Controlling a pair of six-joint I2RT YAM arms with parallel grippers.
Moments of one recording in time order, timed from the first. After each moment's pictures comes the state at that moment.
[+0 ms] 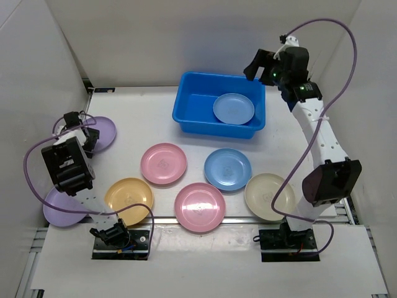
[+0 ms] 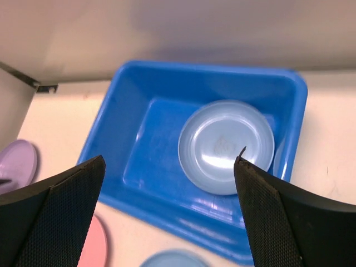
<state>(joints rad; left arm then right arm) 0.44 1.88 1.22 -0.36 -0.15 -0.91 0.21 1.69 1.82 -0.40 -0.16 0.32</state>
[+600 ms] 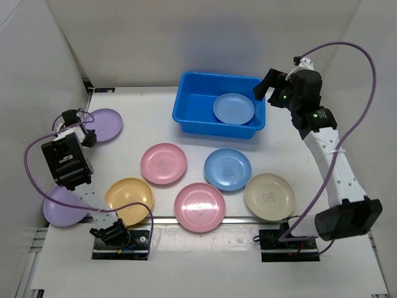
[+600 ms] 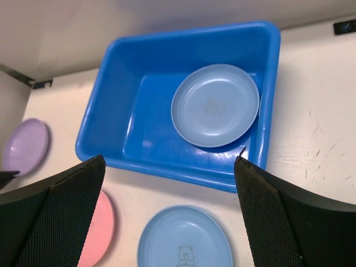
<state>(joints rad) 0.45 1.99 1.32 -0.31 -0.10 -0.94 0.20 1.35 1.46 -0.44 -0.07 0.40</state>
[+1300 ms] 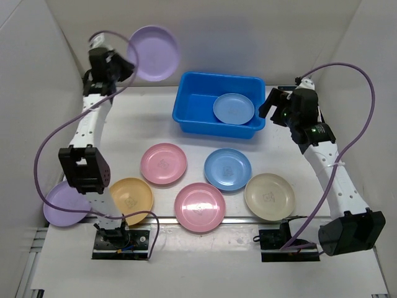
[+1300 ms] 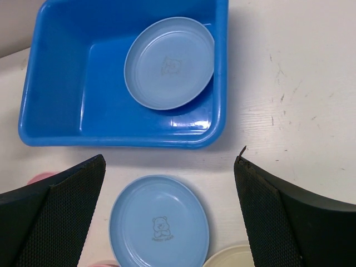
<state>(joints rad) 0.07 1.82 1.78 -0.25 0.12 -0.57 0.20 1.22 1.24 -0.47 0.05 0.41</state>
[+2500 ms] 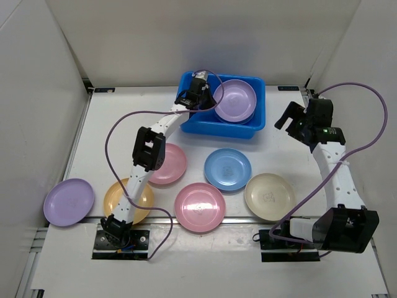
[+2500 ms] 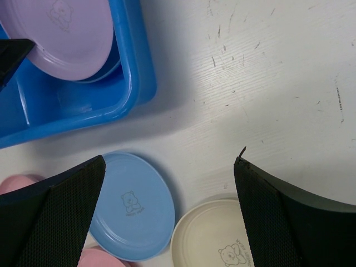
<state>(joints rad) -0.50 2.64 2.40 -0.26 0.07 -0.59 -0.03 1.23 1.16 -0.64 -0.04 0.45</state>
